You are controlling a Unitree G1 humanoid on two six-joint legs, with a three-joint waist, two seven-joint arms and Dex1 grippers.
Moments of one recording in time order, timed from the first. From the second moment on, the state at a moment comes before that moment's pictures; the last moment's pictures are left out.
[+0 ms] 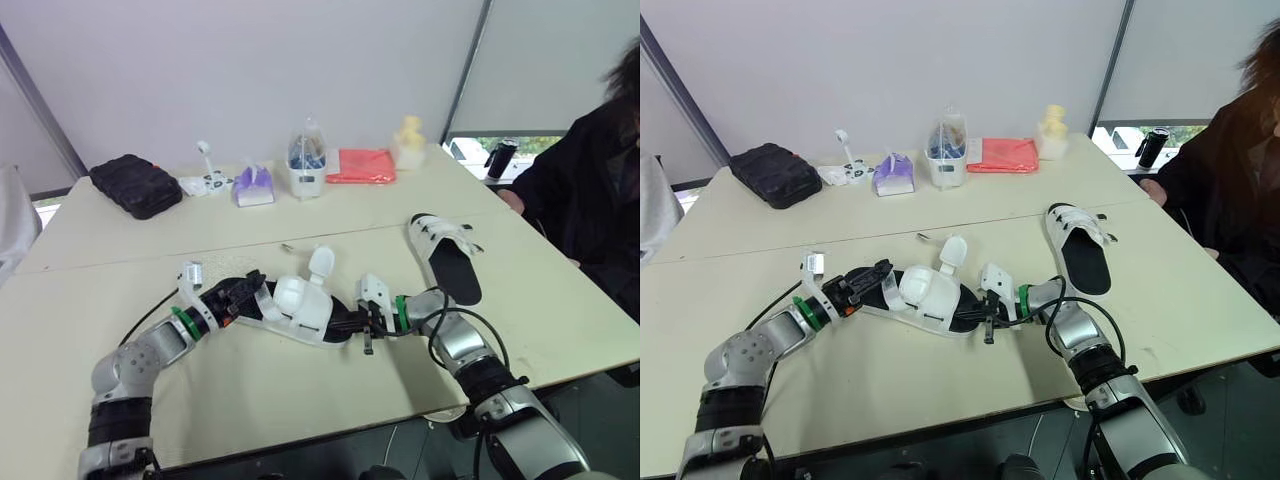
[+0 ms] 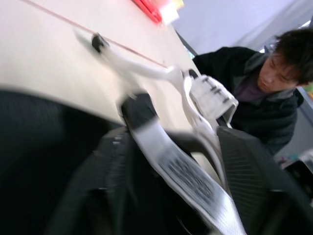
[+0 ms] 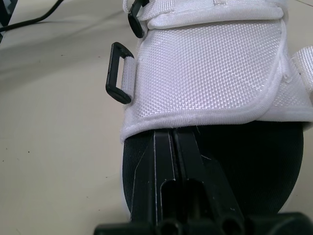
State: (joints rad) left arm -0.40 0.34 0.33 0.20 -0.87 0.82 -0.60; right arm -0.60 -0.37 0.29 0.47 0.12 0.05 1.20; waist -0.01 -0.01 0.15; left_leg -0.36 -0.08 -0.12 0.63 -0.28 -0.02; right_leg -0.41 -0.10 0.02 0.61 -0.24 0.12
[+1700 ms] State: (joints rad) left arm -1.00 0.37 -0.02 1.03 -0.35 0.34 -1.15; right arm -0.54 -0.37 0.30 0.38 0.12 0.08 1.14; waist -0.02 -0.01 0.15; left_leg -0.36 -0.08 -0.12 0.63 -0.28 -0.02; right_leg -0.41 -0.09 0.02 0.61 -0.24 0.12
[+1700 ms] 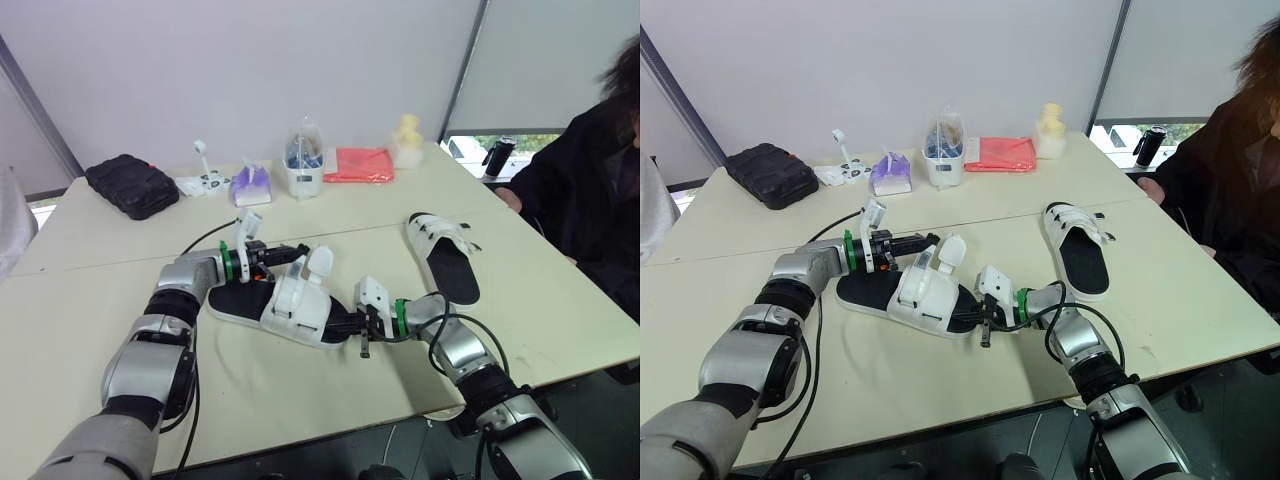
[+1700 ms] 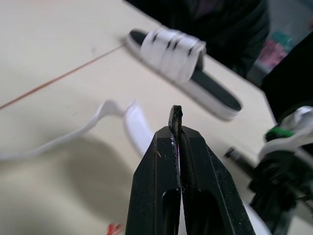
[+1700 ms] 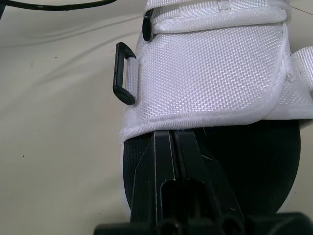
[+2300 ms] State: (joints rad) left arm -1.02 0.40 0.04 1.09 -0.23 0.33 -1.15; right arm -0.55 -0.37 0.30 0.38 0.12 0.08 1.14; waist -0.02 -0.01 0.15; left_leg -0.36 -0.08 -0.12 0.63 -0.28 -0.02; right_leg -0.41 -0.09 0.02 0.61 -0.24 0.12
